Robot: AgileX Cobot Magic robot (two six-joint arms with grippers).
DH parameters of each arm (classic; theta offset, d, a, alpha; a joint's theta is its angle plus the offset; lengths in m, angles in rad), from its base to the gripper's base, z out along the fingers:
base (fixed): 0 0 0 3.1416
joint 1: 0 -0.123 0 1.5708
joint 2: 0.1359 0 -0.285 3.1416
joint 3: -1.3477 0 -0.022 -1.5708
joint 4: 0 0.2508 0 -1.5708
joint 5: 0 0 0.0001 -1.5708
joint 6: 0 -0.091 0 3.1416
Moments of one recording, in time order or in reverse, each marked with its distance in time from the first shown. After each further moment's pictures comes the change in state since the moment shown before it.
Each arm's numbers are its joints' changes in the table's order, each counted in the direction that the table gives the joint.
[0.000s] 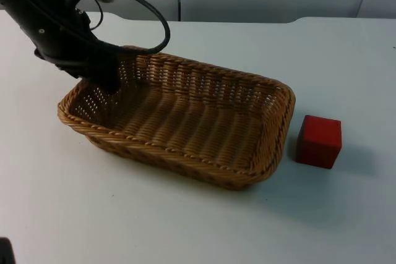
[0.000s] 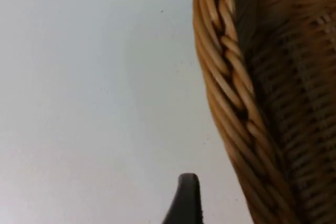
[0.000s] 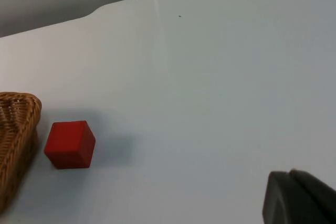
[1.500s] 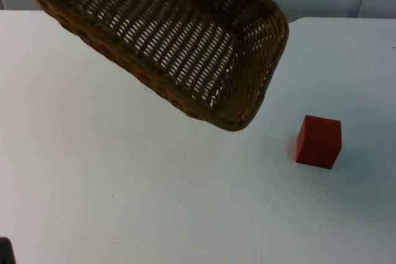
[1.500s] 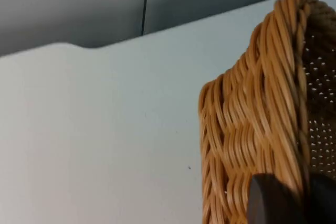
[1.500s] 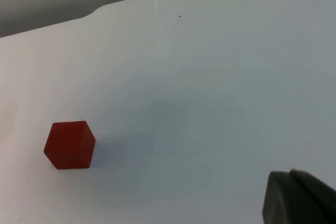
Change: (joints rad) right arm 0.000 0.000 0.000 0.000 0.000 0.000; left arm -0.023 -0.509 -0.039 -0.089 0.057 0.271
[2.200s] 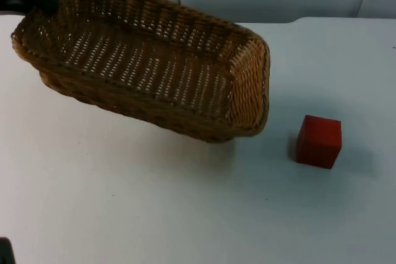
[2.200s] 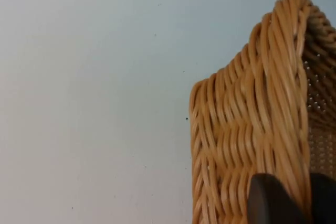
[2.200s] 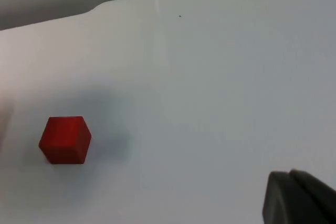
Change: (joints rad) right arm 0.000 0.000 -0.001 0.000 0.000 0.055; left arm -0.201 0.132 -0.277 -0.657 -0.064 -0.383
